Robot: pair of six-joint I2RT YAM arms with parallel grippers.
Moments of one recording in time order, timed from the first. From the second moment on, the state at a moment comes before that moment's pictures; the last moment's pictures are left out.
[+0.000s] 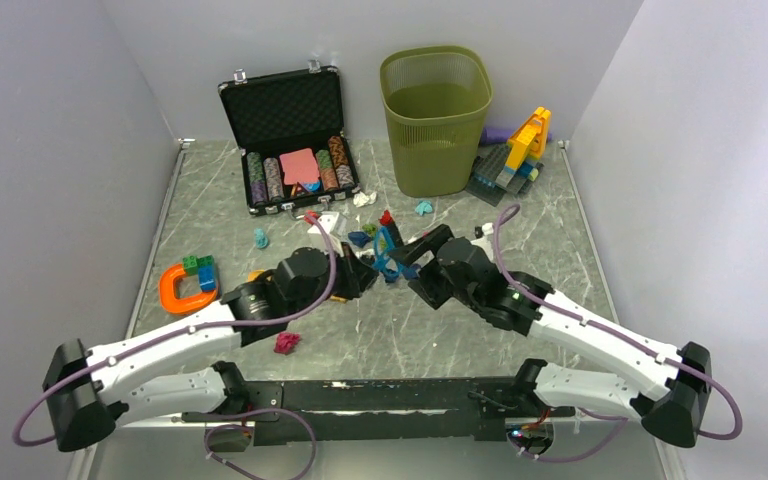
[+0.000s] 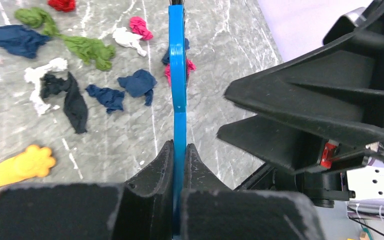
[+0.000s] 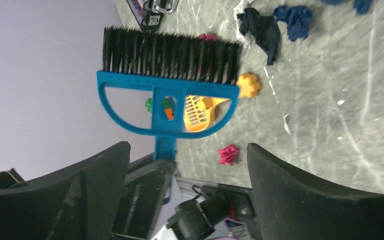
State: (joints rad) left arm -1.00 1.04 0.75 -0.05 -0.21 -0.73; right arm 0.94 1.01 0.85 -0.45 0.32 1.65
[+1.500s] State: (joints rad) left arm -0.81 0.63 0.90 -0.54 0.56 -0.46; right arm 0.93 0.88 0.67 0.20 -0.51 0.57
